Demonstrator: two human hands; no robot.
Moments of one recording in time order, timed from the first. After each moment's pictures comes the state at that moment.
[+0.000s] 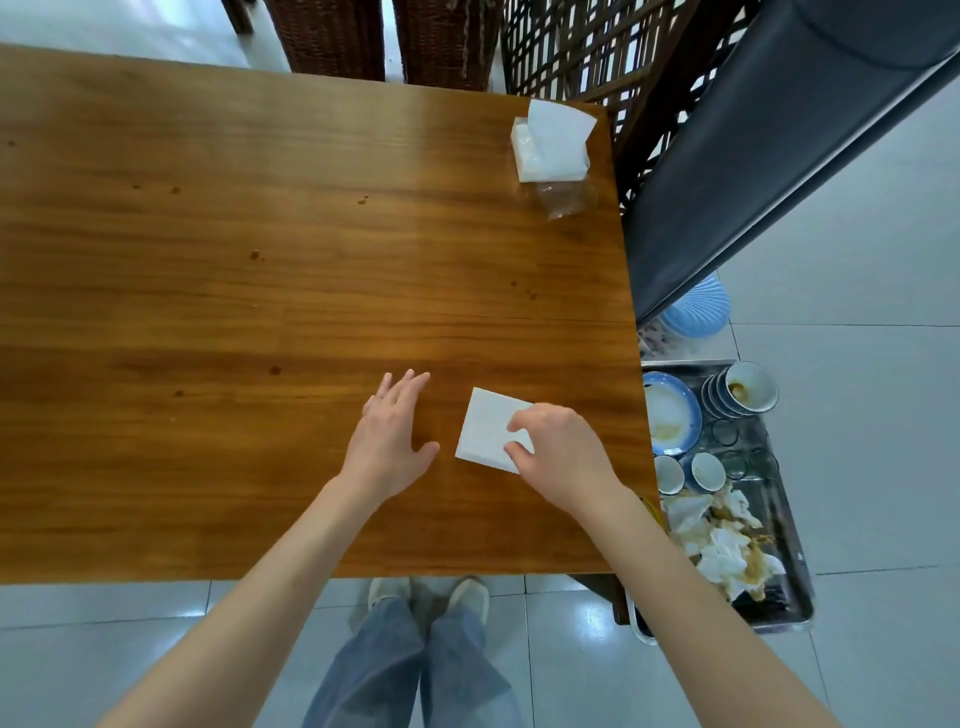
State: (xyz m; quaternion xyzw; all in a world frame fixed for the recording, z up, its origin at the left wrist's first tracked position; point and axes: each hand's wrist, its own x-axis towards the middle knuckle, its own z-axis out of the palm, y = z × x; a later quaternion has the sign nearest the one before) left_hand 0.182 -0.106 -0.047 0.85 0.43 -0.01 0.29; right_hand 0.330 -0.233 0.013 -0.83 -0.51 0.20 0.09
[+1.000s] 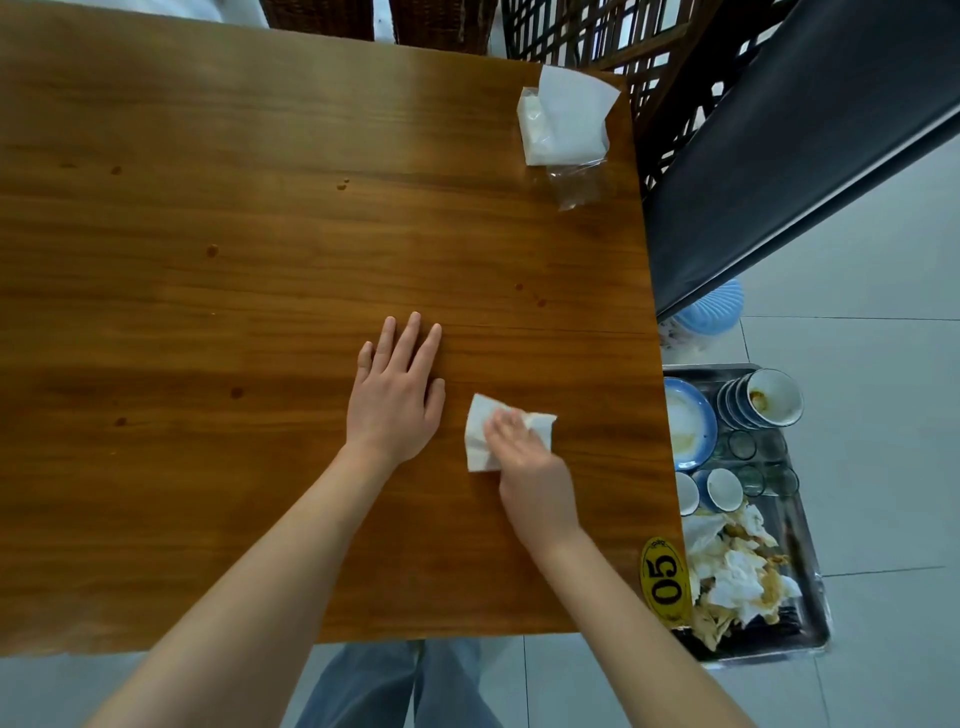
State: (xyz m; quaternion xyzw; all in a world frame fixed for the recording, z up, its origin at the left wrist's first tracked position) left_hand 0.235 -0.052 -0.089 0.92 0.38 0.01 0.13; right_hand 0.320 -0.214 -0.061 -0.83 -0.52 0.12 0.16
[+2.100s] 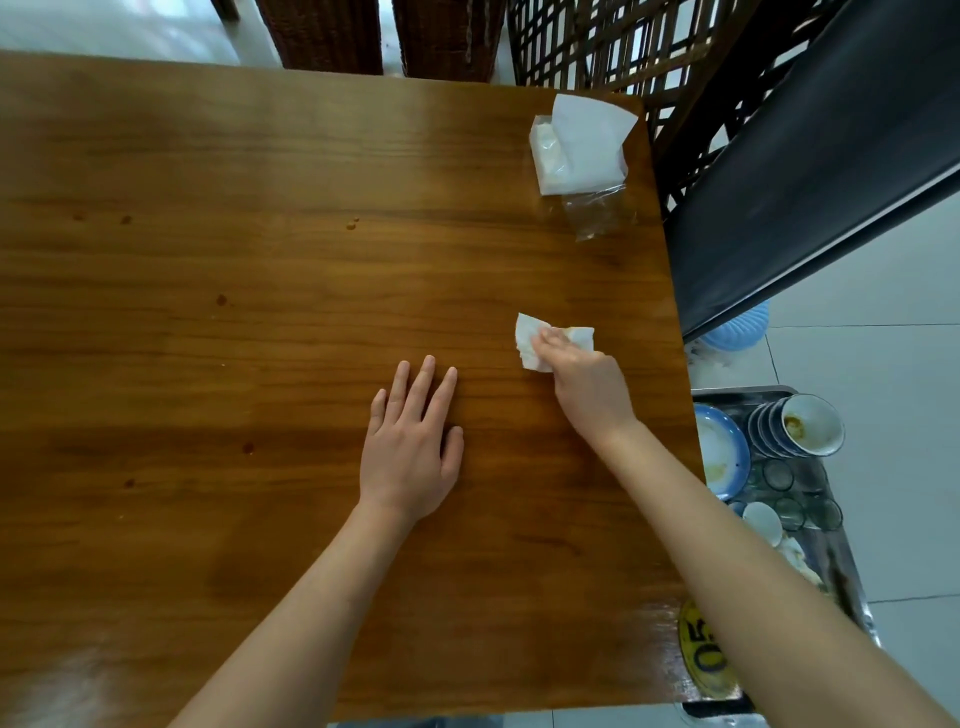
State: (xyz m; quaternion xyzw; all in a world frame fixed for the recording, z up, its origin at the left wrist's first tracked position) left_hand 0.236 -0.050 -0.088 0.91 0.39 0.01 0.15; right_hand 0.439 -0.122 -0.075 -0.84 -0.52 0.10 0.13
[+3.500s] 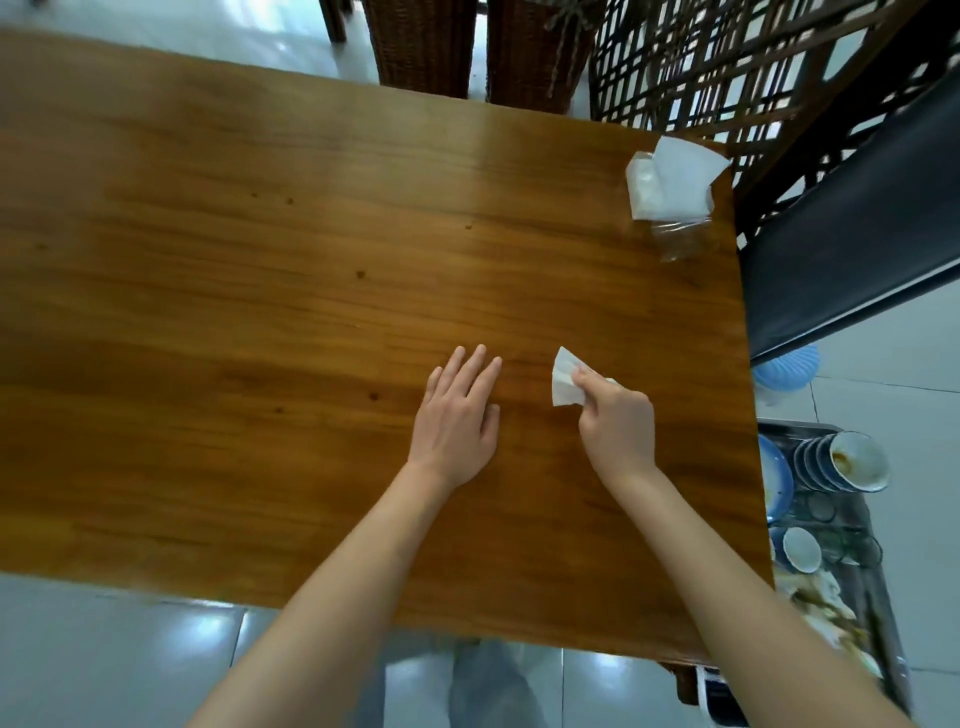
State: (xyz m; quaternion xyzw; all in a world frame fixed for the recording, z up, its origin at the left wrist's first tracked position) left_hand 0.181 -0.035 -0.063 0.90 0.39 0.07 0.20; right_hand 0.331 -0.127 -0.026 -0.87 -0.44 0.09 0.22
